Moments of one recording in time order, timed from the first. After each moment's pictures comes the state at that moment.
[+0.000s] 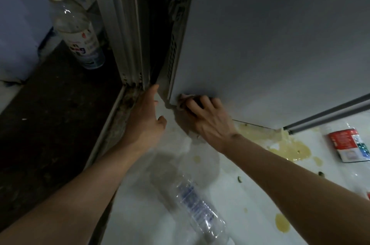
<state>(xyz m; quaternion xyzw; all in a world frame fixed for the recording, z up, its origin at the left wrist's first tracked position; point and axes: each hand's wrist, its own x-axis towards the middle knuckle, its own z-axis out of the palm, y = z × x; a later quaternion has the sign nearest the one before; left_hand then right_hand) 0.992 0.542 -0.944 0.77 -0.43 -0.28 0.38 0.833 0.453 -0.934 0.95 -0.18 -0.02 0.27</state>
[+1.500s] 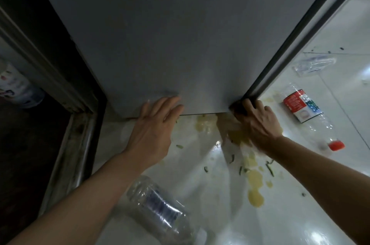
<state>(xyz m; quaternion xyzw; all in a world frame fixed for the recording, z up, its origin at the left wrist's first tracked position) 0.890 0.511 -0.907 0.61 -0.78 -0.02 0.13 0.630 0.430 -0.921 0.83 -0.52 -0.18 0.14</state>
